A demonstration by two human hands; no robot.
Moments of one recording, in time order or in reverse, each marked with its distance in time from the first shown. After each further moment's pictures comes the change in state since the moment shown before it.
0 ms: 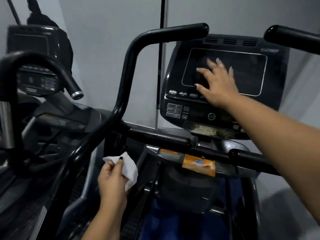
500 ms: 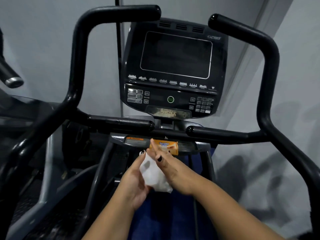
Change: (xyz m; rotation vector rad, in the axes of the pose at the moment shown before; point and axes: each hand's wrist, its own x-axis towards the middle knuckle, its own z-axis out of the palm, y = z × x) left_hand -0.087 -0.041 0.052 -0.090 -0.748 -0.672; right_hand -0.263 -0.082 0.009 0.990 -0.695 0.228
